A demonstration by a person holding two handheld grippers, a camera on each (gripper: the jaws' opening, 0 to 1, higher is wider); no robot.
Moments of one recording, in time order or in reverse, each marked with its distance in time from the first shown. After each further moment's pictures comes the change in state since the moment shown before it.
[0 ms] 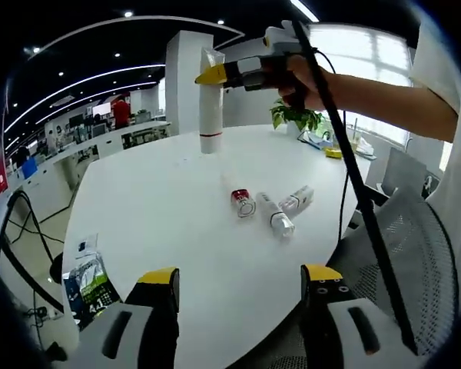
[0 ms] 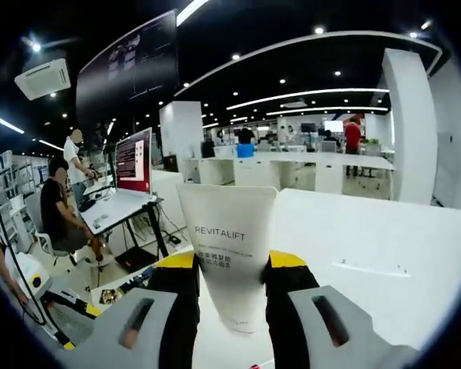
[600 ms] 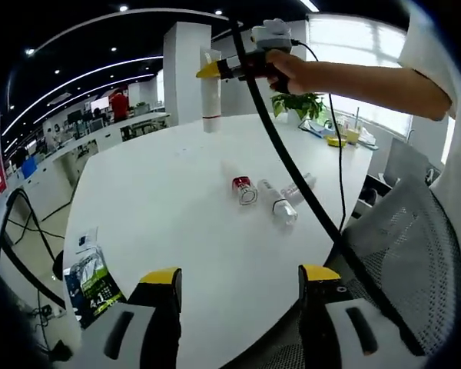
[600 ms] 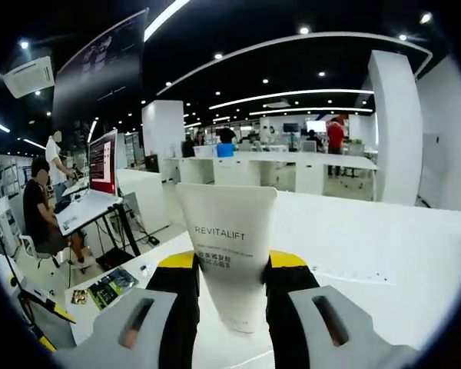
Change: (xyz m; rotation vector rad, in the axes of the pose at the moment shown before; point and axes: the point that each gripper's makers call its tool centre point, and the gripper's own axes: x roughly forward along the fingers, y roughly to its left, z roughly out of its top) left arm 0.005 0.004 -0.012 0.011 0.056 0.019; right arm 0.019 -0.077 -0.003 0.004 0.019 -0.101
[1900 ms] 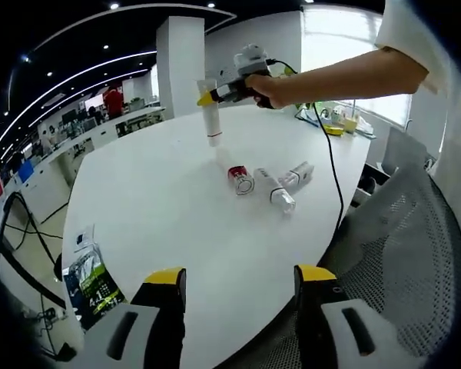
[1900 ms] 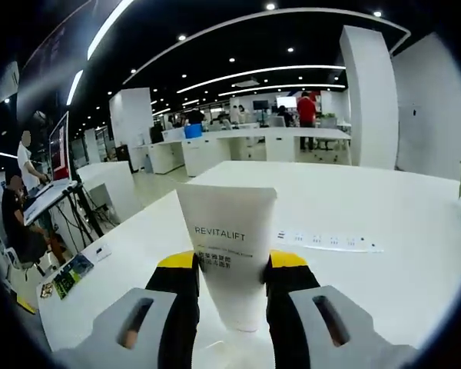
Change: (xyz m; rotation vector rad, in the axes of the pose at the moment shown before) left arm 0.002 -0.004 -0.009 0.032 0.055 -0.014; right arm 0.029 -0.083 -0.082 0.088 0.107 -0.149
